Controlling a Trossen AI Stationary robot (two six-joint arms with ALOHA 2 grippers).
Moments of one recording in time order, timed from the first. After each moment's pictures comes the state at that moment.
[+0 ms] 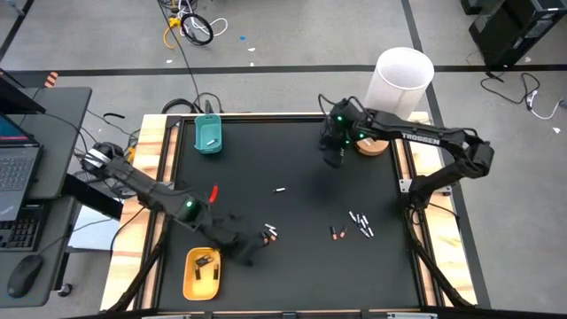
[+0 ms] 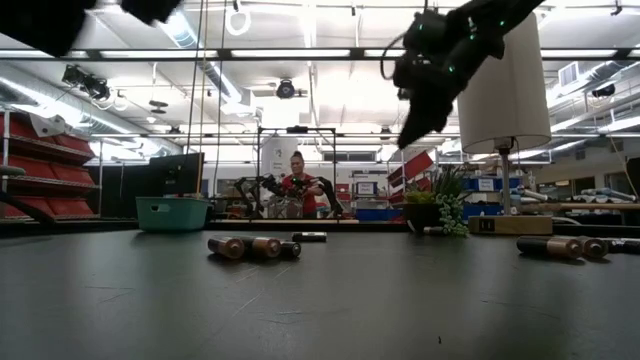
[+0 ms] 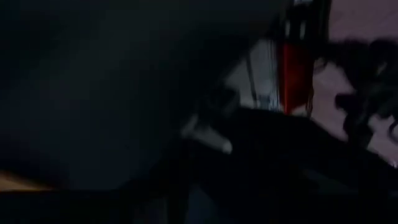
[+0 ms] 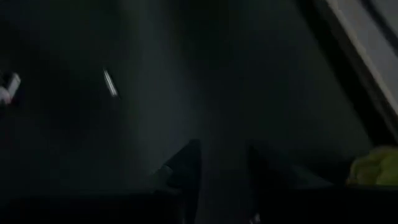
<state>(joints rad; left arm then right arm) -0.47 1.39 0.99 -0.30 0.17 -1.59 -0.53 1.43 1.07 -0.57 -0.20 -0.15</state>
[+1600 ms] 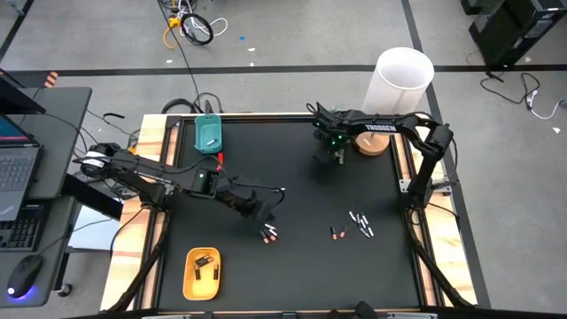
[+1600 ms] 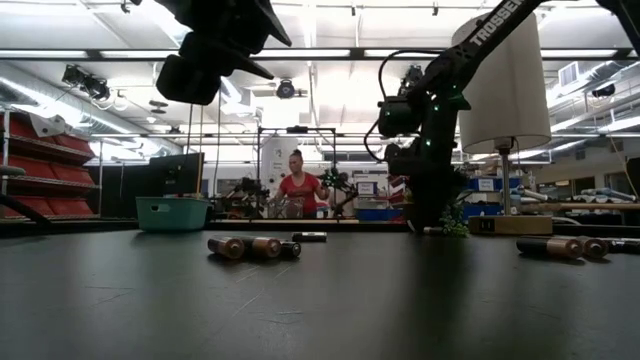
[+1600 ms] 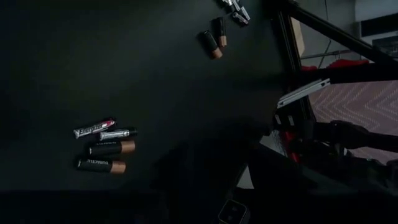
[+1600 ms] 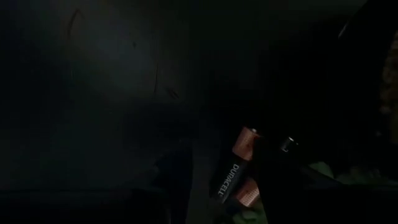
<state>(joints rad) -0.16 1.39 0.99 -0.25 0.08 -1.23 -0.60 1.82 1.15 -0.70 -0.02 0.17</state>
